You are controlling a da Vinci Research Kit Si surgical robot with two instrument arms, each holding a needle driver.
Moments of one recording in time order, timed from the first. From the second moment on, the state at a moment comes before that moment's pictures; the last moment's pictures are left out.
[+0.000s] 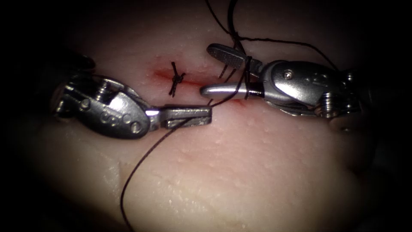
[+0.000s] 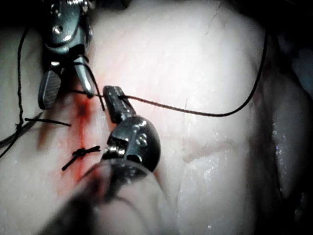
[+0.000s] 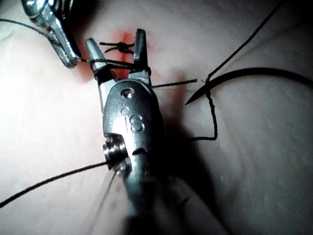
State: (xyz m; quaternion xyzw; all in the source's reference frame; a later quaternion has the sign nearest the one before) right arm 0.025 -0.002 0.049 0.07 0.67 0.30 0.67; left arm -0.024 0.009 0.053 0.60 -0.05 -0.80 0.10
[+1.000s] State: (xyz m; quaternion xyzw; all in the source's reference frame) right arm 0.023 -0.004 0.051 0.04 0.57 0.40 0.71; left arm -0.024 0.012 0.052 0.58 -0.04 -0.81 0.06
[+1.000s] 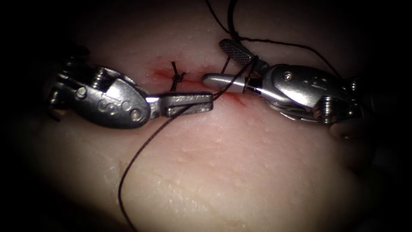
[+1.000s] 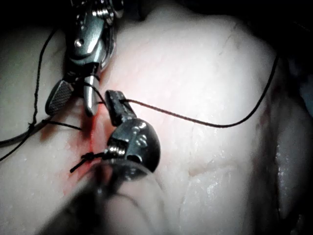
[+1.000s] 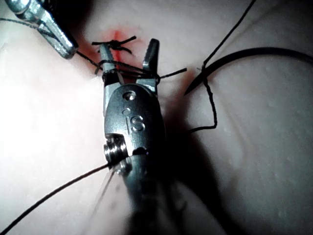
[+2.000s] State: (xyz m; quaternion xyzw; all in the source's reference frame) right arm 0.022 -0.006 0.055 0.12 0.51 0.55 0.65; left arm -0.025 0.013 0.054 0.56 -0.04 -0.82 0.04
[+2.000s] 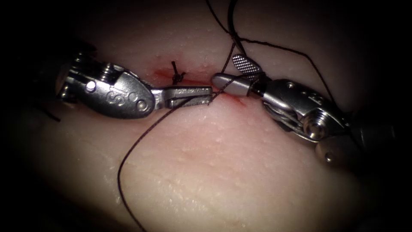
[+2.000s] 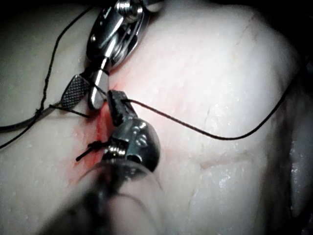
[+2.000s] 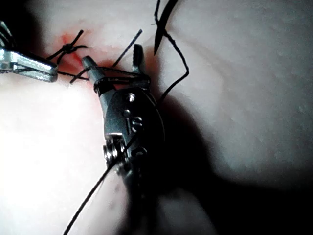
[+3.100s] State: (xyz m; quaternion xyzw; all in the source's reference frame) right arm 0.024 -0.003 0.055 0.13 0.51 0.59 0.62; left arm -0.024 0.011 0.054 0.56 -0.05 -0.83 0.04
